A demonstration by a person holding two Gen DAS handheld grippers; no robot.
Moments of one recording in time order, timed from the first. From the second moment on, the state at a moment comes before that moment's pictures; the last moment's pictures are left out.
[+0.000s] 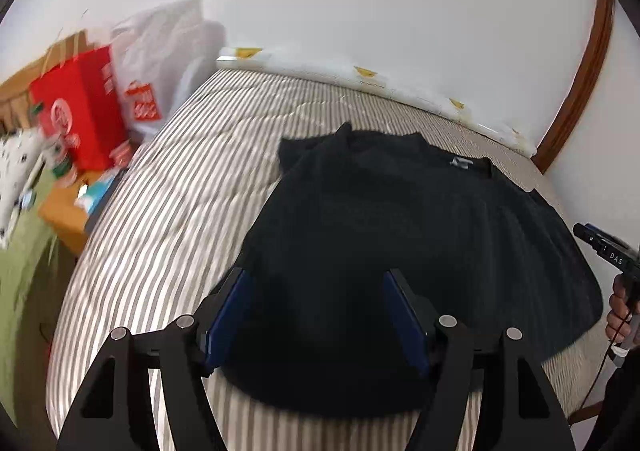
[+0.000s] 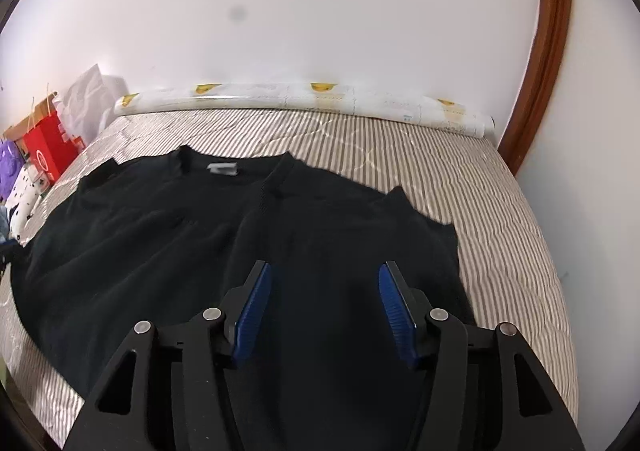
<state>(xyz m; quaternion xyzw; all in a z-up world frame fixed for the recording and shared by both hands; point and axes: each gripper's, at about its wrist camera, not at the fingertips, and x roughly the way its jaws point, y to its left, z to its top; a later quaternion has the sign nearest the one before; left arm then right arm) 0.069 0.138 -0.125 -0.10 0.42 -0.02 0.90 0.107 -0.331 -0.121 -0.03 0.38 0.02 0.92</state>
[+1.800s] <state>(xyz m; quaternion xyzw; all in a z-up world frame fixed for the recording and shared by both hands) 0.081 -0.115 -0.026 -0.07 0.32 -0.23 0.92 -0.039 -0.451 -0.113 0.09 0.34 -0.02 0.94</state>
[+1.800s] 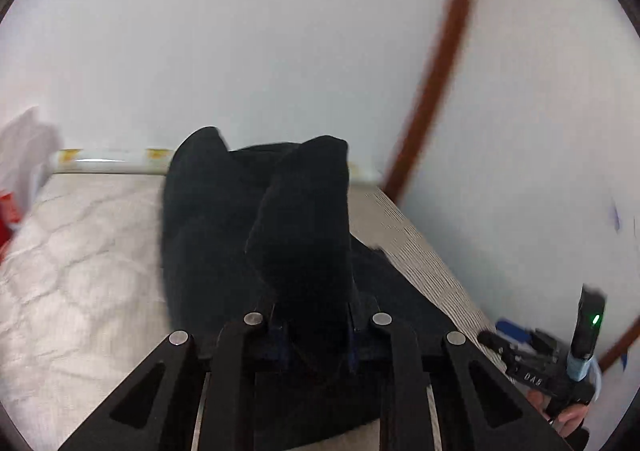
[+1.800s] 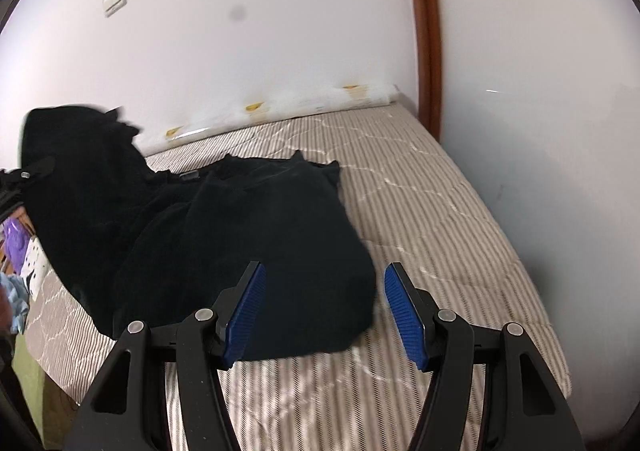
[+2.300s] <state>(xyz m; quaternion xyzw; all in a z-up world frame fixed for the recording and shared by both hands) 0.101 -0.161 -0.099 -0.06 0.42 -0.35 0.84 -0.029 -0.451 -0.126 0.11 0.35 0.03 0.93</state>
